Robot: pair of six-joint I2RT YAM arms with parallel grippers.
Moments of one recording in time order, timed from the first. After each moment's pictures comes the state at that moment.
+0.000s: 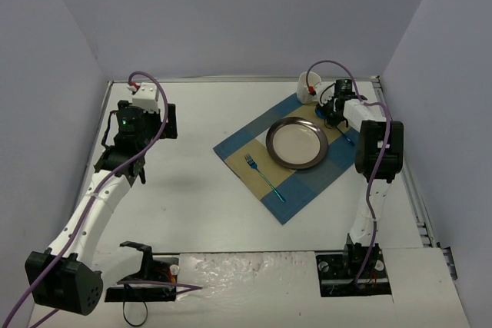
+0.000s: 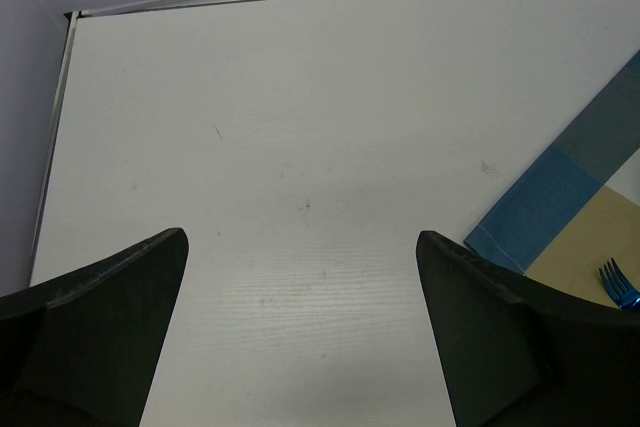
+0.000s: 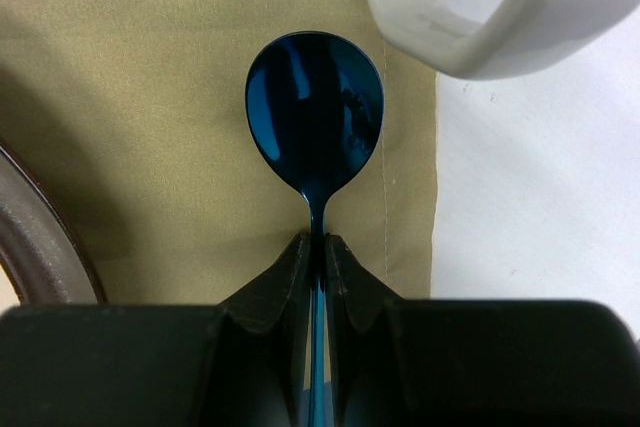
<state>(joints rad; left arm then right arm) -0.20 1.08 0.98 -0.23 -0.13 0.00 -0.03 2.20 1.63 -0.40 -0.11 -0.68</state>
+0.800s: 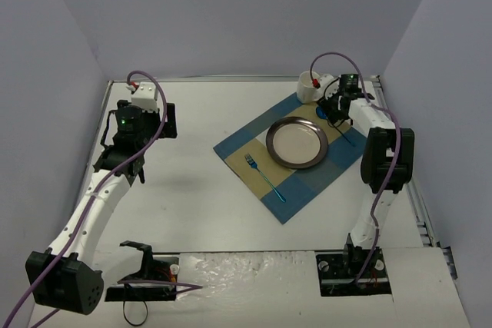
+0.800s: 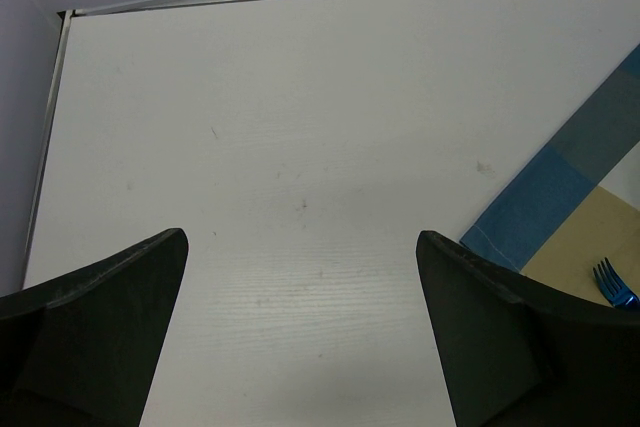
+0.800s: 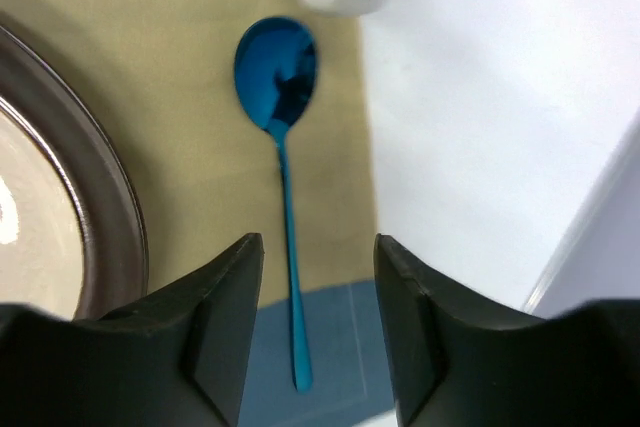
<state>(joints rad) -0.19 1.08 0.98 -0.23 -0.11 -0.01 -0.02 2.06 1.54 -0.38 -0.08 -0.67</state>
